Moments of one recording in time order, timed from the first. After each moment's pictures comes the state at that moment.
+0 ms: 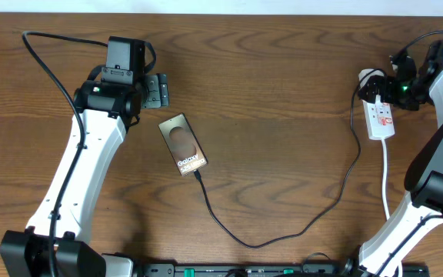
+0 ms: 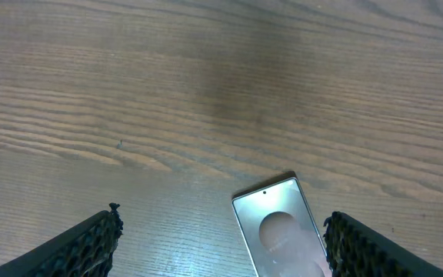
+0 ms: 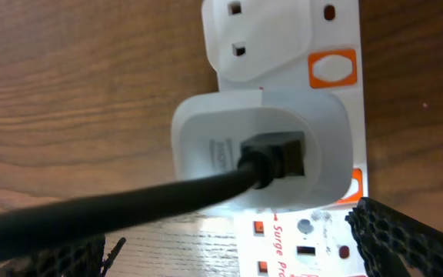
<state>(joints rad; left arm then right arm) -0.16 1.54 1.37 -0.80 -0.14 -0.20 -0.38 2.14 1.69 -0.87 -0.38 -0.23</state>
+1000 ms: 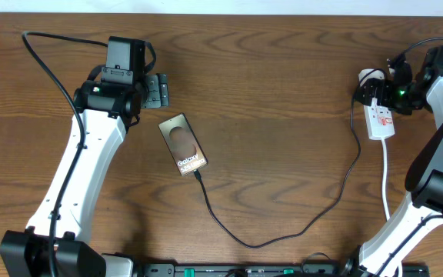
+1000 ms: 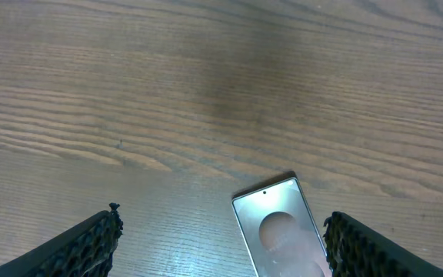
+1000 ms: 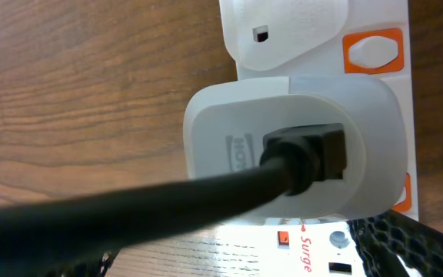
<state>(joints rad) -0.16 1.54 1.37 -0.80 -0.14 -0.20 -0.39 2.14 1.62 -0.80 -0.45 -0.20</state>
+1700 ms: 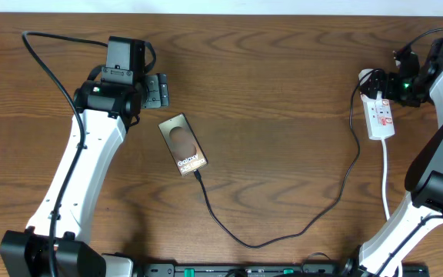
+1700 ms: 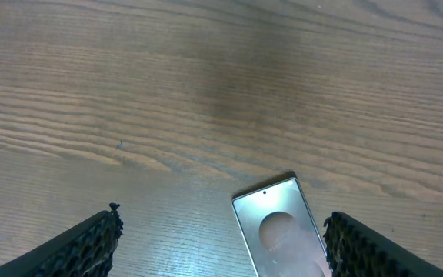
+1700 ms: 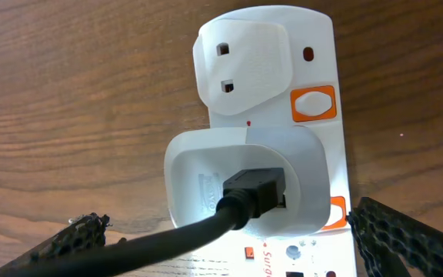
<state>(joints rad) -0.16 1.54 1.37 -0.80 -0.14 -0.20 -0.38 2.14 1.69 -0.80 -0.38 -0.20</state>
